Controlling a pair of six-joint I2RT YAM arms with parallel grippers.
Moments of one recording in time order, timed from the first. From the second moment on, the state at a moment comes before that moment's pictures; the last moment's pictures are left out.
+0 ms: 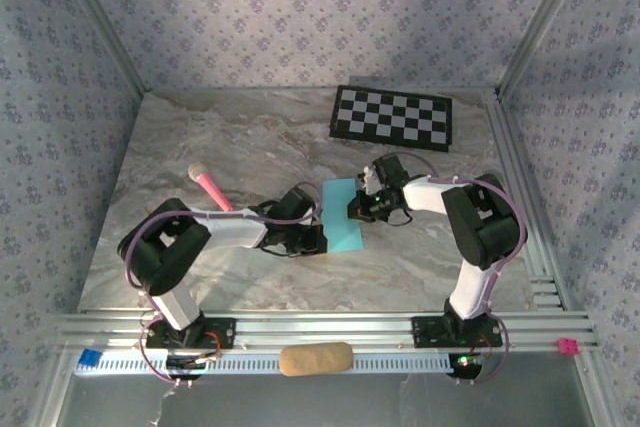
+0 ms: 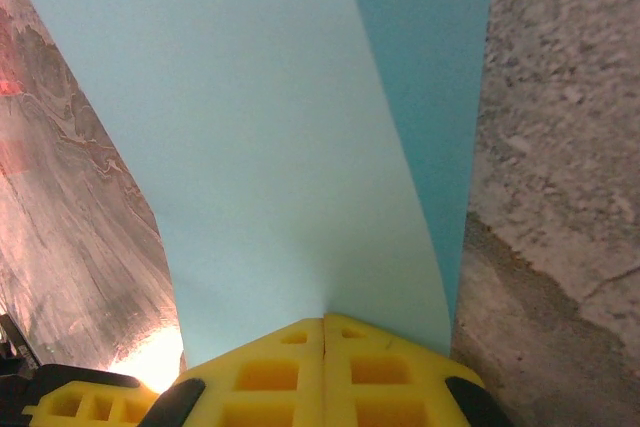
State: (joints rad) left arm -0.84 1.68 0.77 -0.12 0.40 -0.85; right arm 0.42 1.81 0.89 -0.21 -0.58 0.47
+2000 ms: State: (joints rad) left arm -0.64 1.79 1.03 -0.09 0.53 -0.79; right arm 0.41 1.82 0.91 -0.23 -0.58 0.45
